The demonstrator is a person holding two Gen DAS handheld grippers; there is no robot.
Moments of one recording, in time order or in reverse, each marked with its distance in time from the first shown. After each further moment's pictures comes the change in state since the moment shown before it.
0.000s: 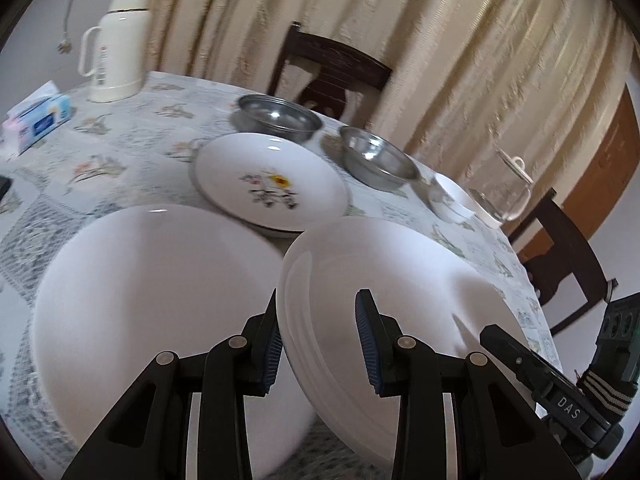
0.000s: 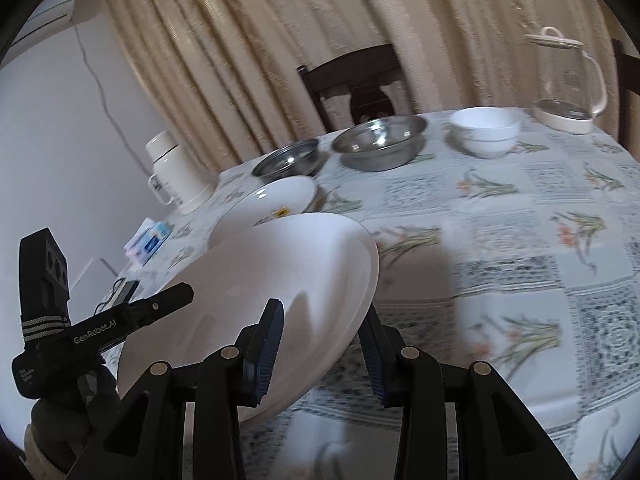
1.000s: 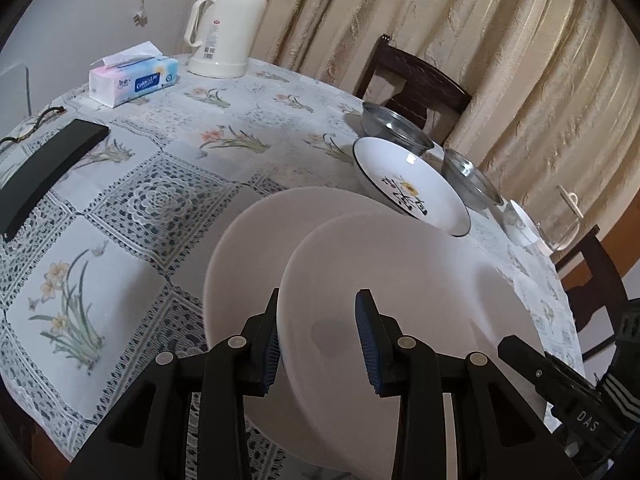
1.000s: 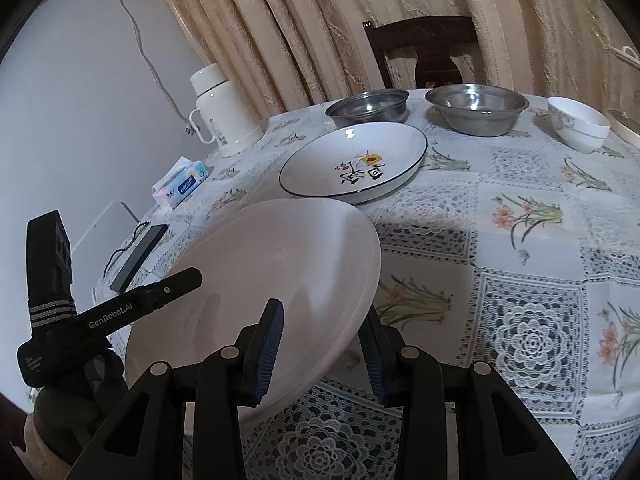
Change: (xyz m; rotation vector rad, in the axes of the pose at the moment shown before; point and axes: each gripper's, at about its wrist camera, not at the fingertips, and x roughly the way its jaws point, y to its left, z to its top) left arm -0.032 0.104 -0.014 -0.116 -0.028 0.145; right arm 0.052 0.082 -0.024 -0.118 0.136 0.060
